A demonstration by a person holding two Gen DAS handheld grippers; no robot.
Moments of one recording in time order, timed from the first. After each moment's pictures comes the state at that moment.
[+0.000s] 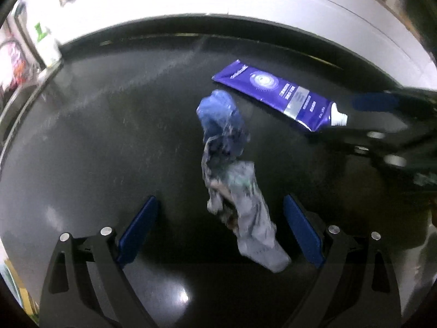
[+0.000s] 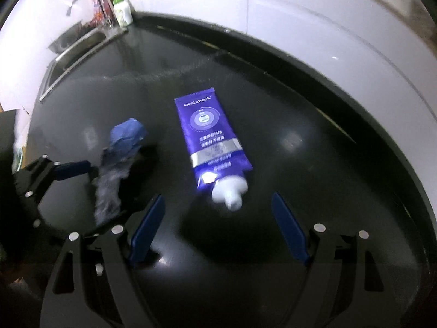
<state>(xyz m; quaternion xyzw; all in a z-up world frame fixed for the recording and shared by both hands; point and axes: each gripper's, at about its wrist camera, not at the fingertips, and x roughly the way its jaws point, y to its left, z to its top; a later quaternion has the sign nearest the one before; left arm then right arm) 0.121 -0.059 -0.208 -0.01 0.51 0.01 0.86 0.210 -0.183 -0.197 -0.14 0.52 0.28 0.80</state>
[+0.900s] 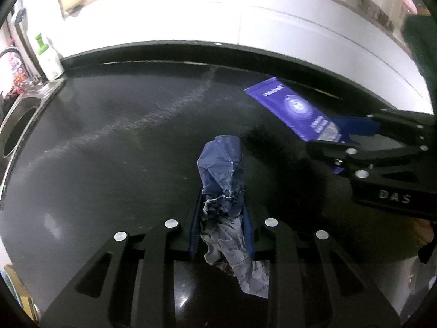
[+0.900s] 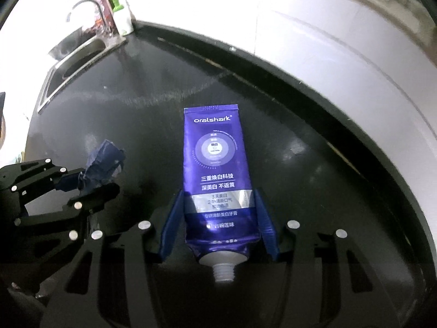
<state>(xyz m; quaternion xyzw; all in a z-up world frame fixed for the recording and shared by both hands) 0.153 -0.035 -0.165 -0.02 0.50 0.01 0.87 0.220 -0.174 -0.169 -0.13 0.49 0.28 0.82</state>
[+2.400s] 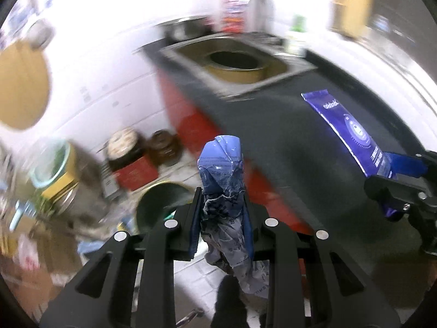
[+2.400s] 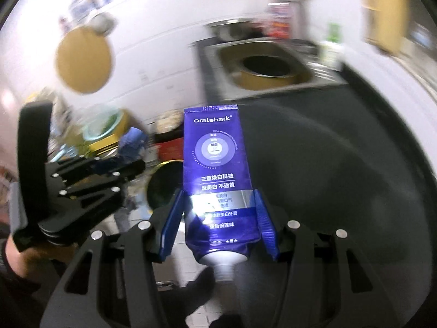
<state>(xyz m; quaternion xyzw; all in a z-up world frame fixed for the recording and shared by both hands) -0.207 0.278 -0.091 -0.17 0.43 0.36 0.81 -0.066 0.175 -0.075 -0.20 0.42 0.56 0.69</state>
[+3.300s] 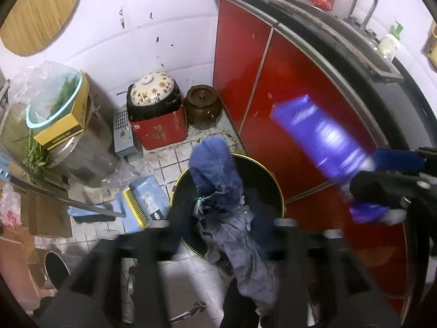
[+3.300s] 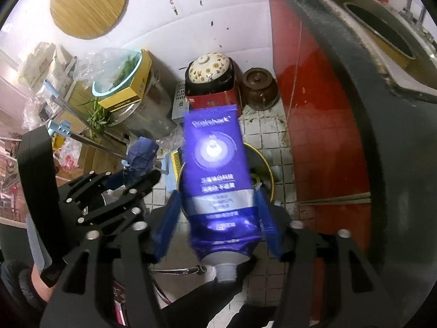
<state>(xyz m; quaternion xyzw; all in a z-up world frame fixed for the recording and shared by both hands) -0.289 0.452 -0.241 -0.28 0.46 0.39 0.75 -0.133 0.425 -0.215 -0.28 0.53 0.56 0.58</state>
